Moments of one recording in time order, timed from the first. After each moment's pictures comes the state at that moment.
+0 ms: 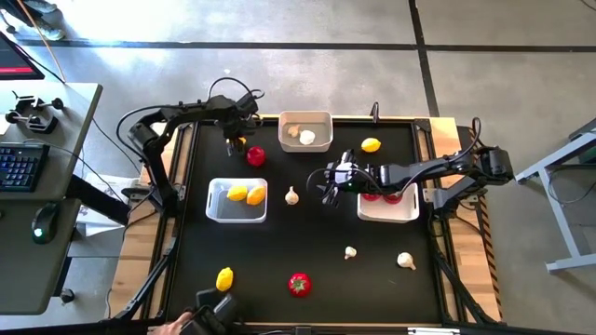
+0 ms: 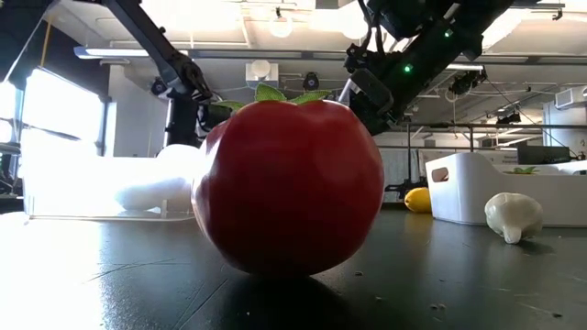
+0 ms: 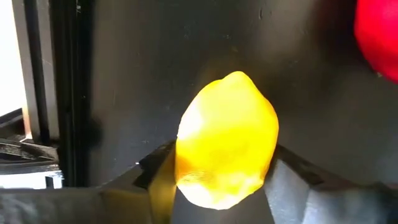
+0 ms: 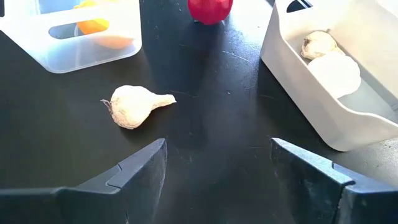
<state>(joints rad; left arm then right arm) 0.84 1.84 1.19 -0.86 -0.20 0.61 -0.04 1.51 0.85 -0.07 0.33 0.17</state>
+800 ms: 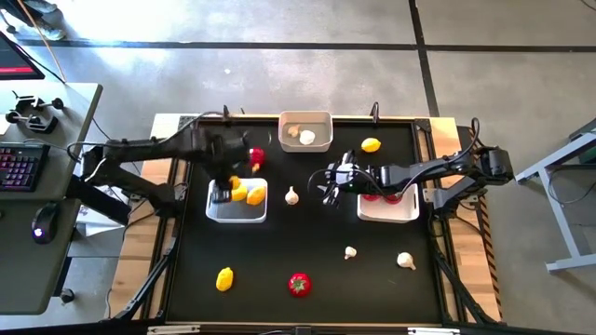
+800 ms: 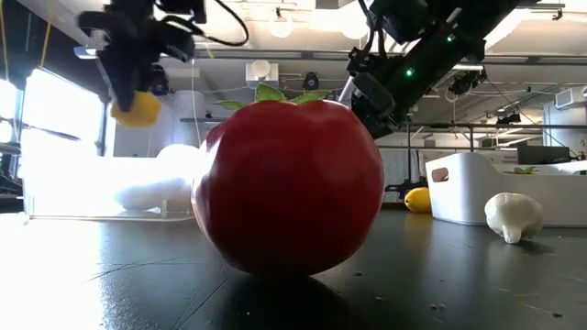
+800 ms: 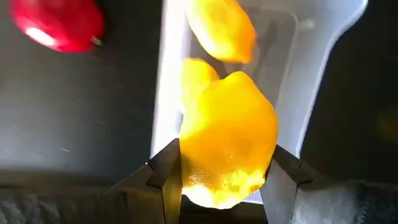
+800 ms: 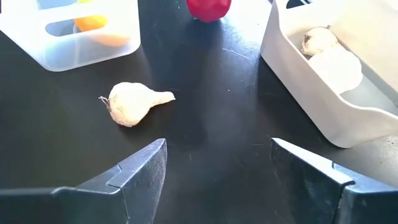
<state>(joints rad) 0.20 1.33 1.15 -1.31 -0.03 0.06 -0.04 1.51 0.82 -0.04 0.33 0.18</state>
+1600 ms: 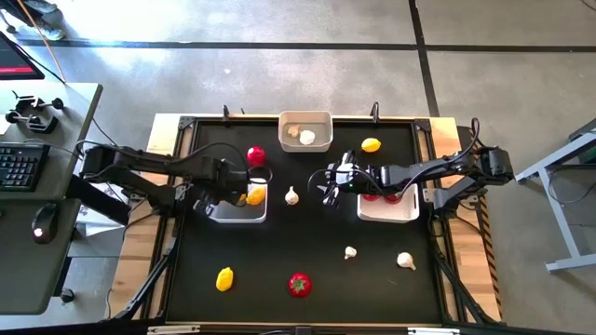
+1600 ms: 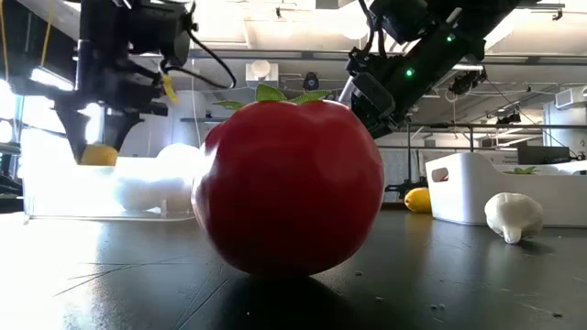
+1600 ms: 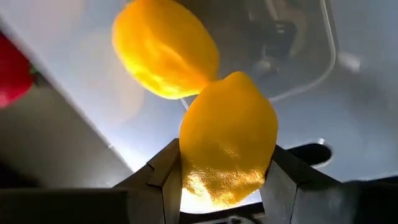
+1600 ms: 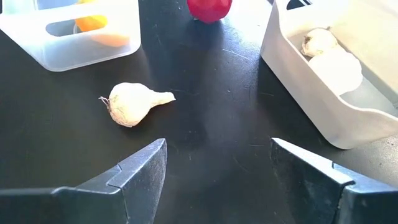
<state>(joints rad) 0.05 1.34 0.86 -1.18 -0.23 0.53 -0.04 1.51 0.82 -0.04 0.33 0.18</state>
